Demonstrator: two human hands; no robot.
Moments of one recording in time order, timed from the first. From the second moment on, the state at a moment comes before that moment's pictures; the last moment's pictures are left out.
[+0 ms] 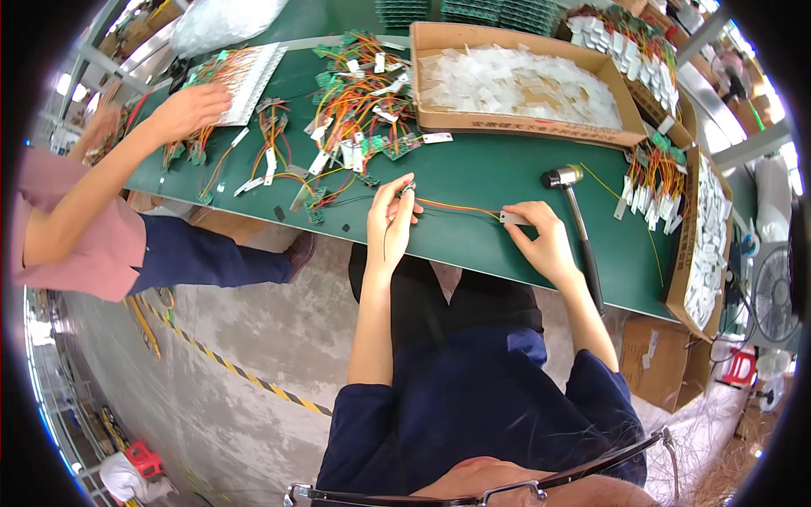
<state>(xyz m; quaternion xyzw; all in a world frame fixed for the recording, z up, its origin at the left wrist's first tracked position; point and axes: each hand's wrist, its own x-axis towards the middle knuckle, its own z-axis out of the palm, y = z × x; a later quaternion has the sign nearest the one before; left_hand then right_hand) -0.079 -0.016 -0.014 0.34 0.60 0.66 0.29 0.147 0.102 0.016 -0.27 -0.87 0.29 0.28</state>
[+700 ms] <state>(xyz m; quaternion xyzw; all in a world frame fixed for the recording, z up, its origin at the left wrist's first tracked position) -0.055 -0.017 0.002 0.52 0.66 0.51 -0.16 0.151 0.099 -0.006 -0.36 -0.82 0.29 0.33</state>
